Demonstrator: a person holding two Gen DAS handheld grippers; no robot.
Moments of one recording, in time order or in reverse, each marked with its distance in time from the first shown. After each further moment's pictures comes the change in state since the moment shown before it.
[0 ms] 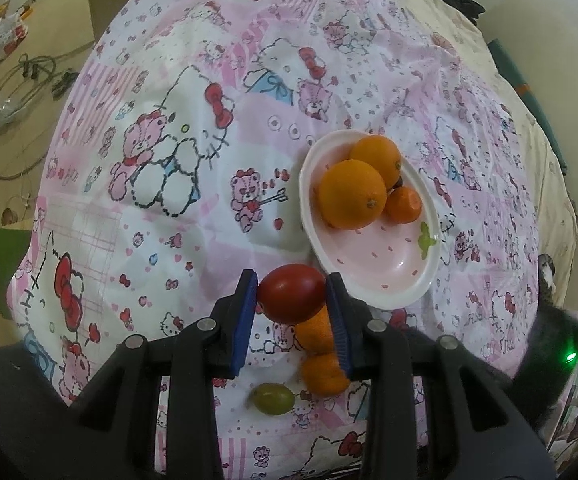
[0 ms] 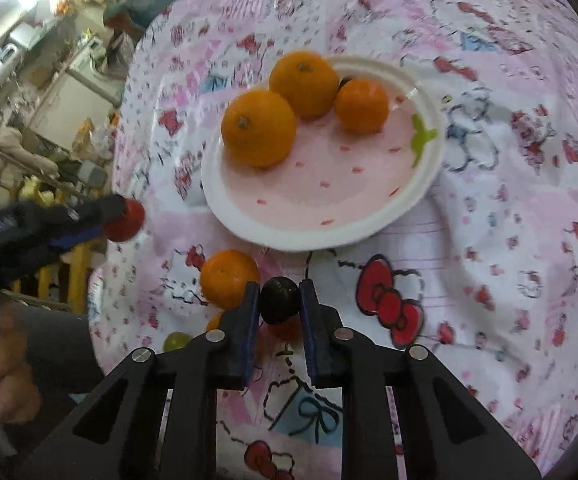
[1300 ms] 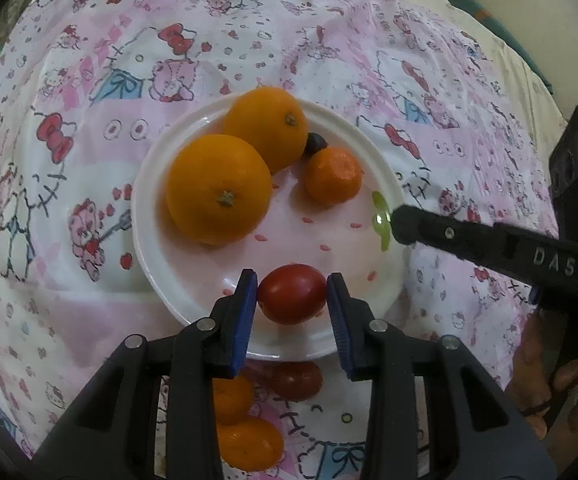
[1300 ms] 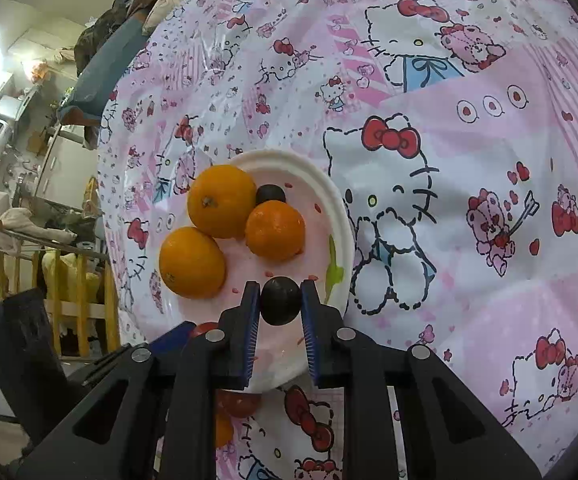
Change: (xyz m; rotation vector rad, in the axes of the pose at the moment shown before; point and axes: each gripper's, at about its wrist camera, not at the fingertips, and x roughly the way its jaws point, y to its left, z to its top) left arm 0.083 -0.094 0.000 0.250 0.043 0.026; right arm 0.013 -0.083 0.088 0.178 0.005 0.077
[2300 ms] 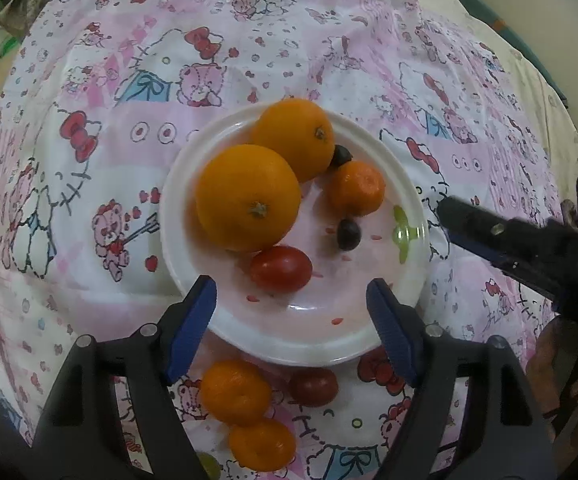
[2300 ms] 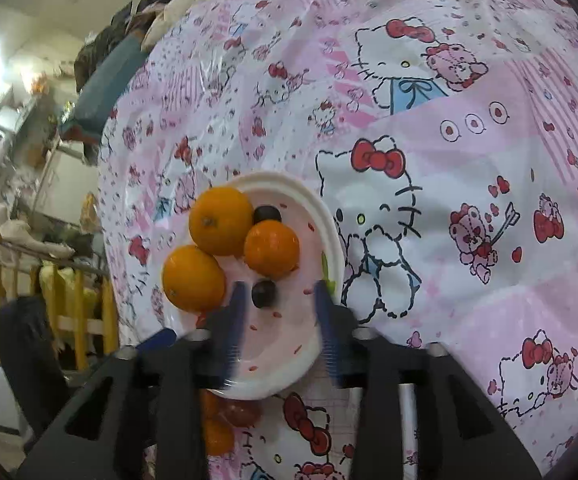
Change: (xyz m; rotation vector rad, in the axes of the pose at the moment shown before) left arm -0.008 0.010 0.002 -0.049 -0.017 0.041; right arm -0.021 -0.004 0.005 0.037 -0.079 0.013
